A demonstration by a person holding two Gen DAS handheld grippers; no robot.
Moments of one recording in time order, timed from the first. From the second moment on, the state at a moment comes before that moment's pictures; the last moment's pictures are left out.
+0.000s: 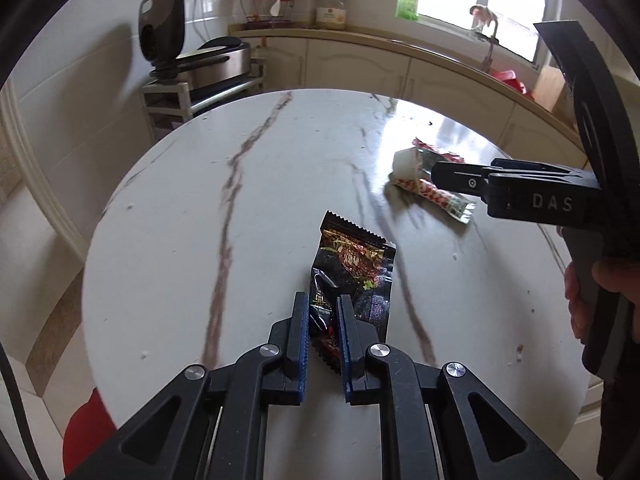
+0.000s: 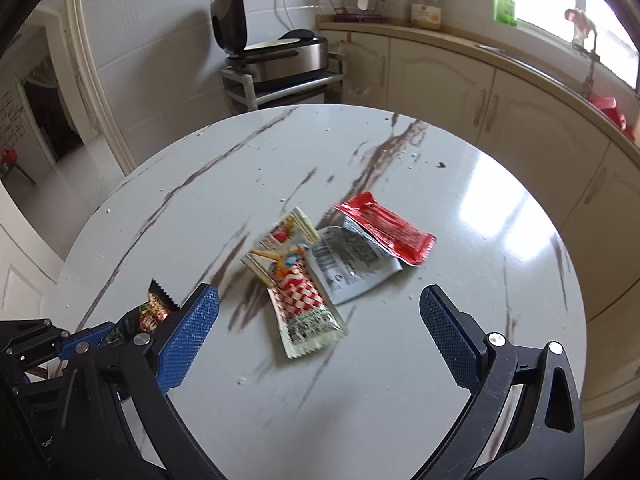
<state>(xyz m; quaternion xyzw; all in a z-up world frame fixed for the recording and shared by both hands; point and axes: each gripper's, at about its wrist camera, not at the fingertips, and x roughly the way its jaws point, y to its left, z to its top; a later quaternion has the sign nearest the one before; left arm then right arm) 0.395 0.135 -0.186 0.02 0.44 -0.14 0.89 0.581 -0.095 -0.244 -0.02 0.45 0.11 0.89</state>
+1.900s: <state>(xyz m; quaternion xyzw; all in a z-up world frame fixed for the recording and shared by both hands) 0.314 0.085 -0.163 -0.03 0.43 -0.18 0.88 0.488 -0.150 -0.250 0.00 0.44 0.19 0.88</state>
